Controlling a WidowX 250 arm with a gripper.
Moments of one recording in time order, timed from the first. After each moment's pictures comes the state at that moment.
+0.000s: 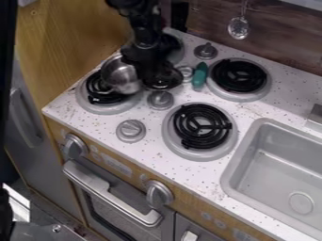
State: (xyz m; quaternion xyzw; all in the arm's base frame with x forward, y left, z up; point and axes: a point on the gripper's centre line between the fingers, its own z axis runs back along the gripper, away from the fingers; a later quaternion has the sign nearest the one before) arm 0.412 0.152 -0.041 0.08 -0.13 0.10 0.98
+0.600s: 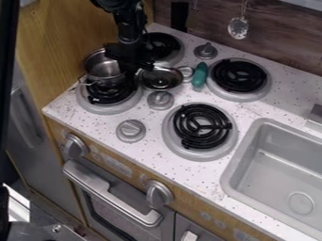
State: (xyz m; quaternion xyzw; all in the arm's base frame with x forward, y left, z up) arm 0.395 0.183 -0.054 0.10 -0.09 0.13 0.98
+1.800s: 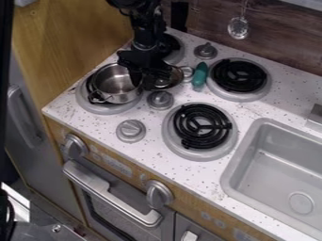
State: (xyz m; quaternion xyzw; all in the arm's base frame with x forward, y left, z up) arm 0.394 0.129 -0.036 0.09 -0.10 0.10 0.99
